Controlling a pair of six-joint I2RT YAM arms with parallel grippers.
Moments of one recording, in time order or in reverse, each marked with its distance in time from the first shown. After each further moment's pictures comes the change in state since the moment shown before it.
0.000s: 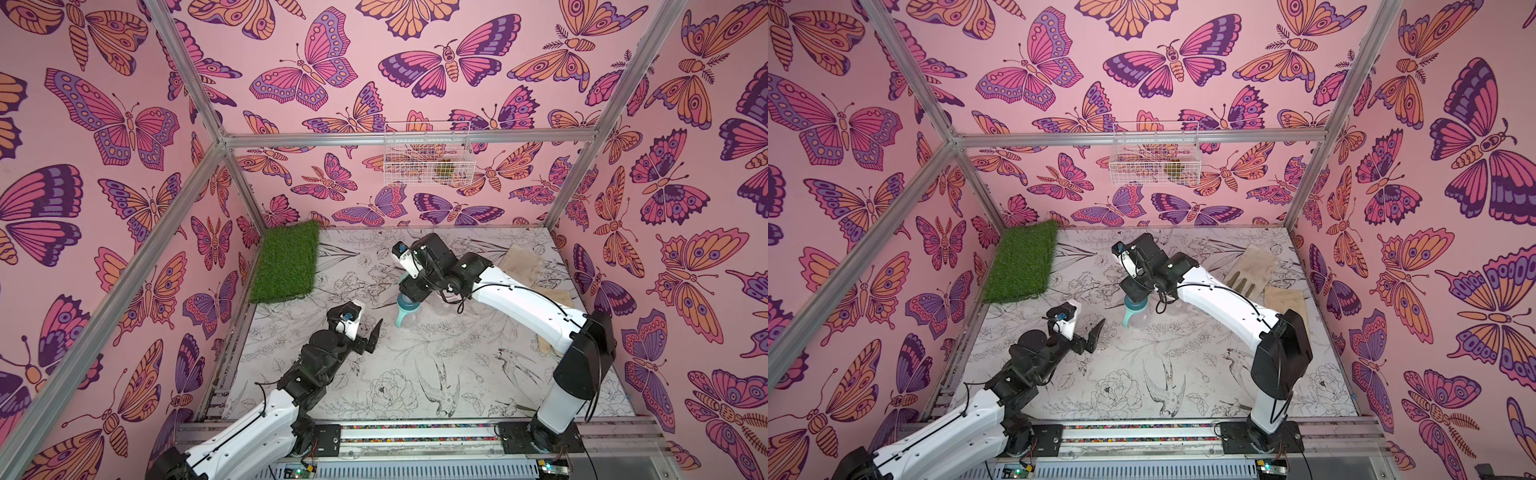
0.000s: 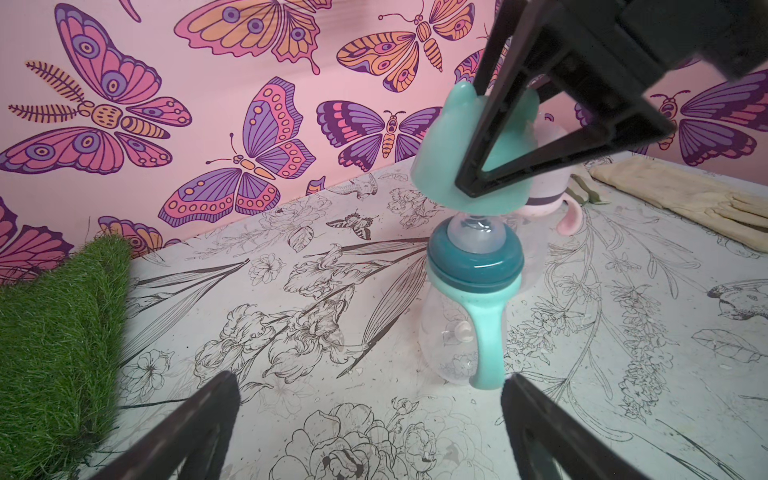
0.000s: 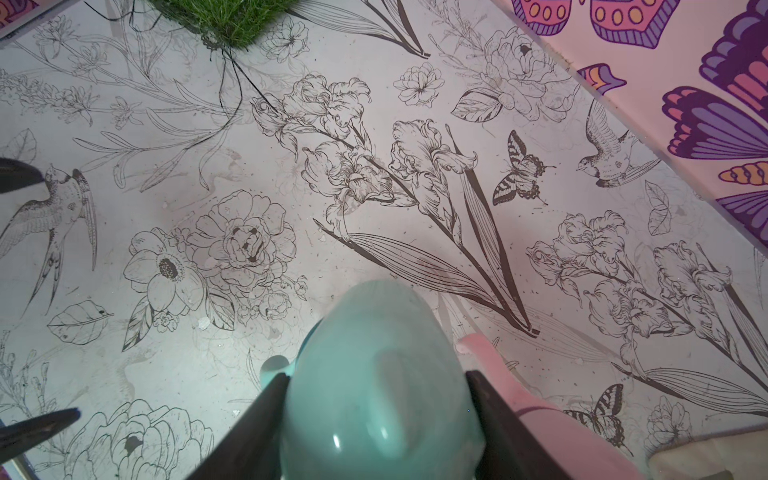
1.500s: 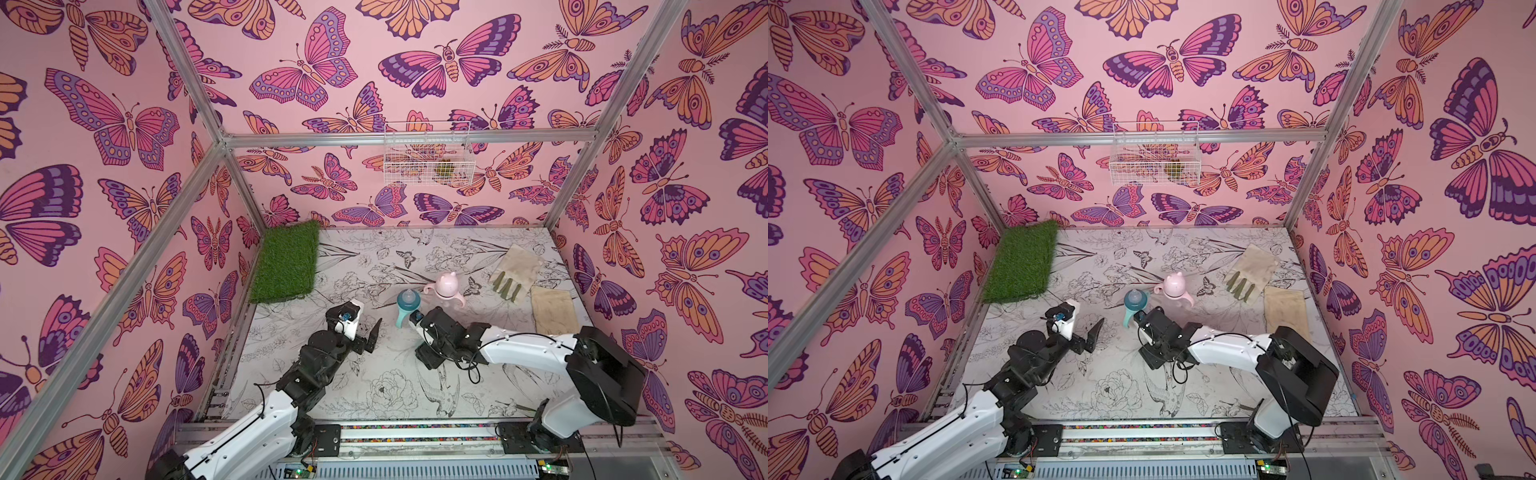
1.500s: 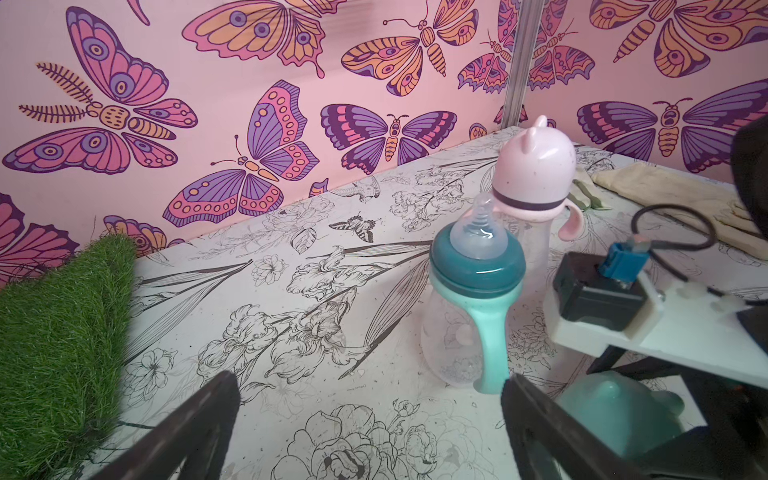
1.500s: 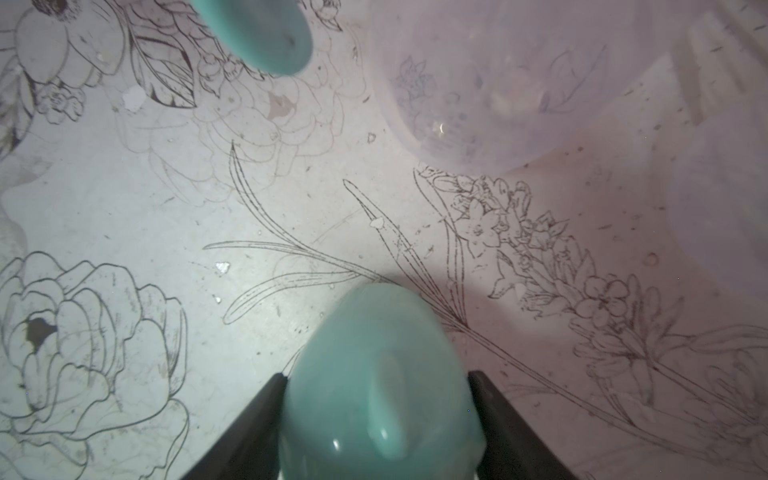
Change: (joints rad) left arm 0.000 -0.018 0.000 -0.008 -0.010 -0.010; right arm 0.139 -0.218 -0.812 0.428 0.024 0.239
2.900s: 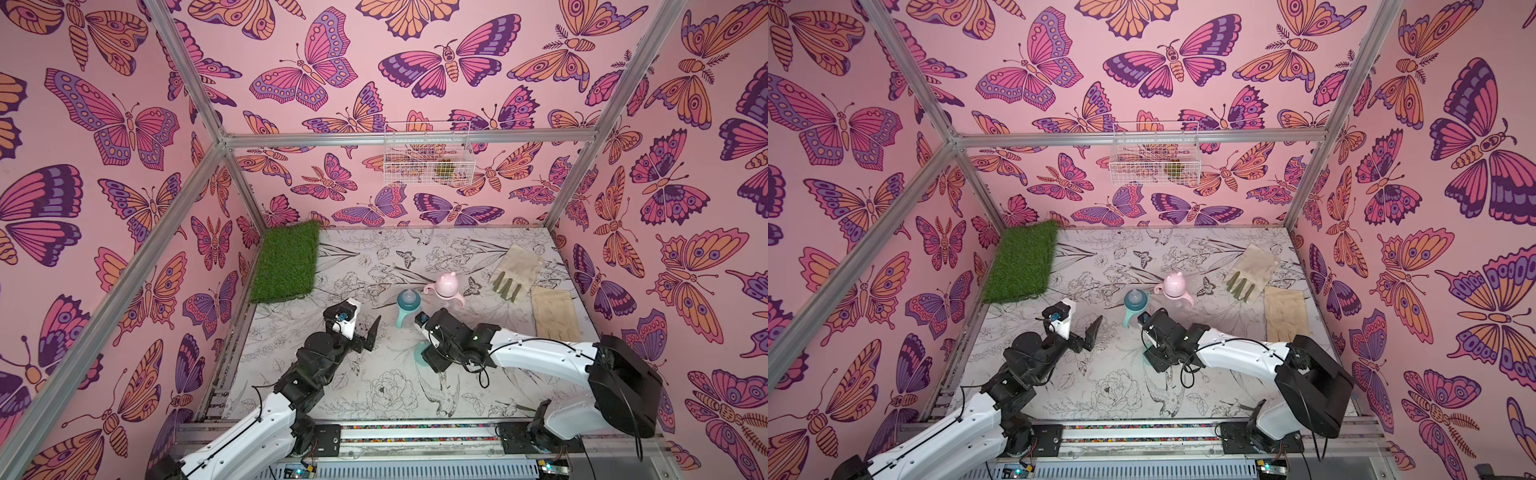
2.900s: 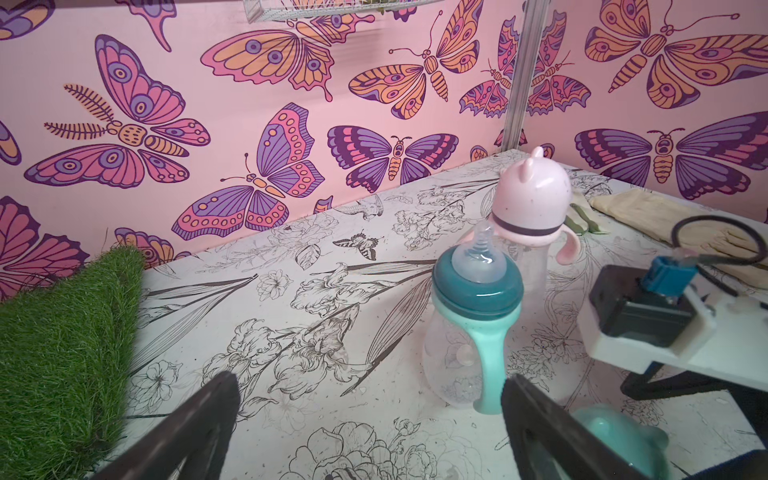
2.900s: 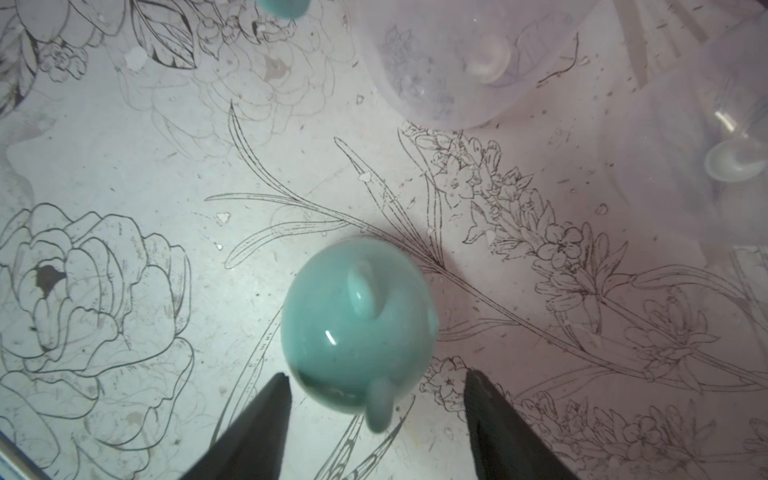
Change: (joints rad) left arm 0.000 -0.034 -0.001 0.015 -0.010 -0.010; right arm 0.015 -0.055 -0.004 -0.097 0.024 0.000
